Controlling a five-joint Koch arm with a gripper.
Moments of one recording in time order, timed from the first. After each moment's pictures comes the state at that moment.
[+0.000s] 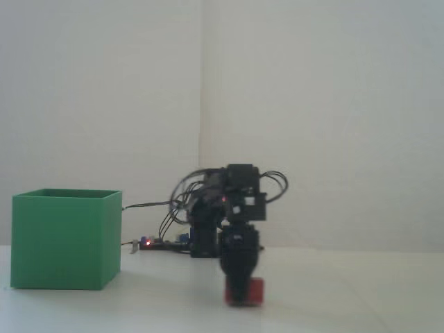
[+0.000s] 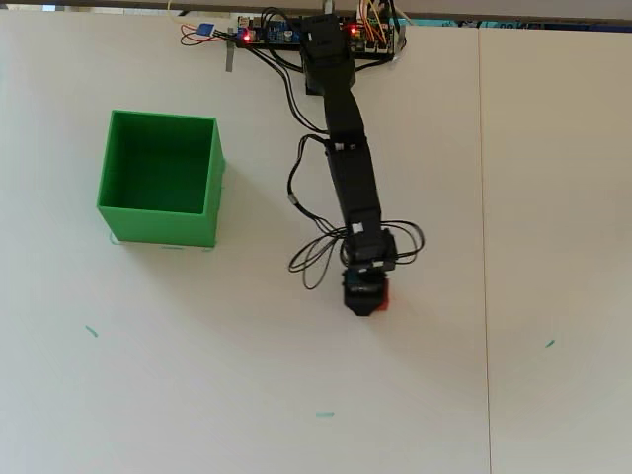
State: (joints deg) arm -11.2 26.3 7.5 98.7 11.2
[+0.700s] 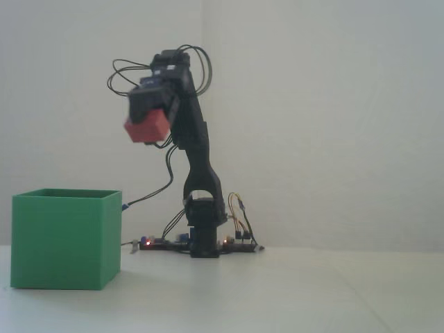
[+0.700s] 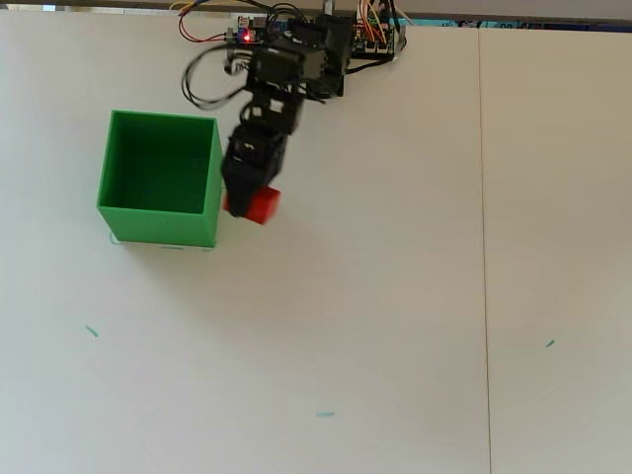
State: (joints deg) arm 17.5 65.7 8.5 100.4 4.1
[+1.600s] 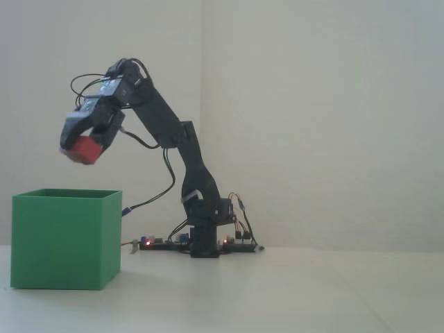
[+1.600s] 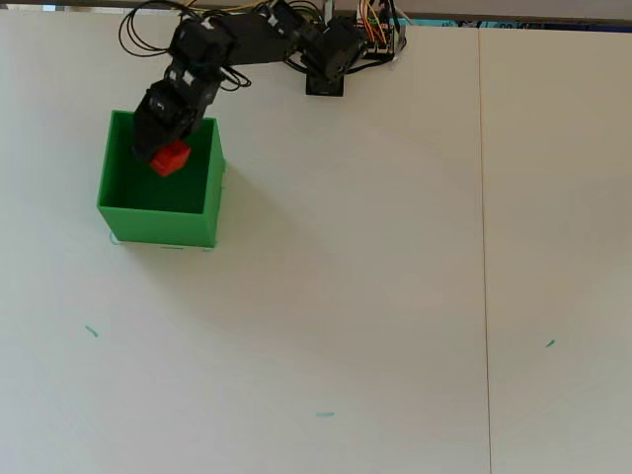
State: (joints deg) arm 41.7 66.2 19.7 102.7 -4.7
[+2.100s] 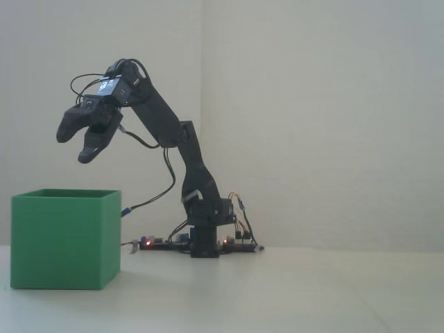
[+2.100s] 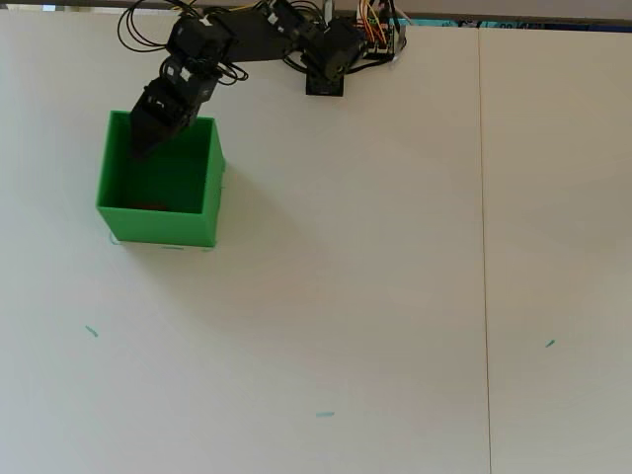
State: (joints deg) arm 43.0 66.3 19.6 102.6 -13.9
